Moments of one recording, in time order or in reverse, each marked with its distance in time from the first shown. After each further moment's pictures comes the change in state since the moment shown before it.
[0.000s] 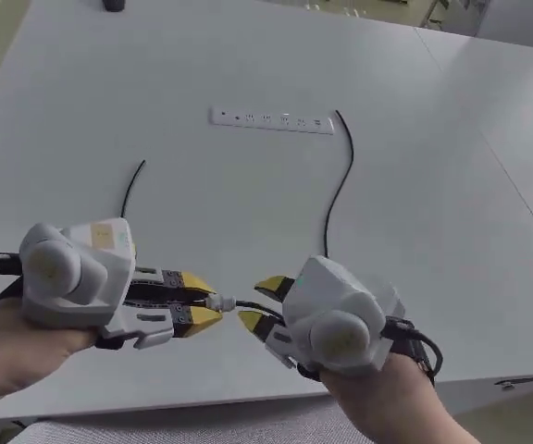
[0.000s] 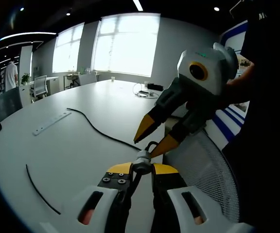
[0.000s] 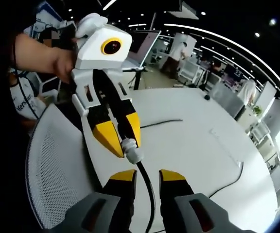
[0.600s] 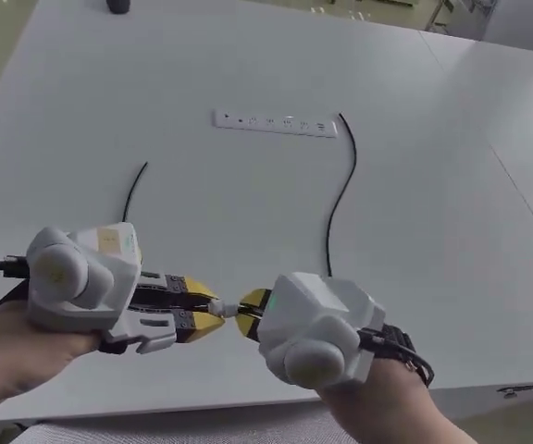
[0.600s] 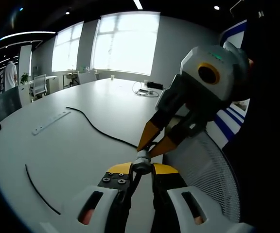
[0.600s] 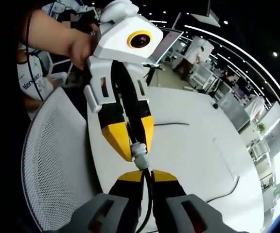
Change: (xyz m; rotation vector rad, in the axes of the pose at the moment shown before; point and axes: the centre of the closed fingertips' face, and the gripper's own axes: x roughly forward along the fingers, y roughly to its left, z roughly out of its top) left arm 0.002 0.002 -0.001 0.001 0.012 -0.002; right arm 0.007 0.005 0.000 -0.119 0.034 0.025
